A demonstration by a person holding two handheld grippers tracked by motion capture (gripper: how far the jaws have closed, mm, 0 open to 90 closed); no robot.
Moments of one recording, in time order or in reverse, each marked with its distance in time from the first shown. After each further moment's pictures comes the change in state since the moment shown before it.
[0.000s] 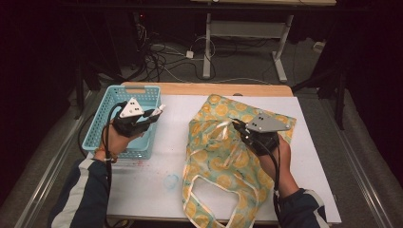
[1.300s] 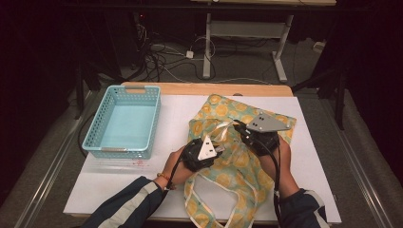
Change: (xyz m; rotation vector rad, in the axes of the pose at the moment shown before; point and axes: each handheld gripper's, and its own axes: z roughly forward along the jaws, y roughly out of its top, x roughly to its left) left arm -0.152 0.032 0.112 0.039 -0.132 0.140; right arm -0.002 -0.001 -0.002 -0.002 0.010 0.017
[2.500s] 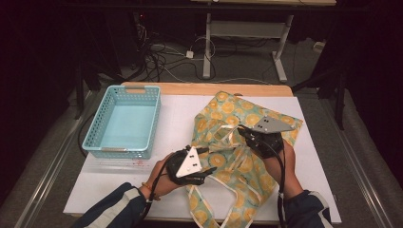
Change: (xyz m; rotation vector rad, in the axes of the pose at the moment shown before) left arm -0.016 -0.019 -0.074 -0.153 -0.023 0.066; right arm -0.010 -0.020 0.000 0.066 0.038 0.042
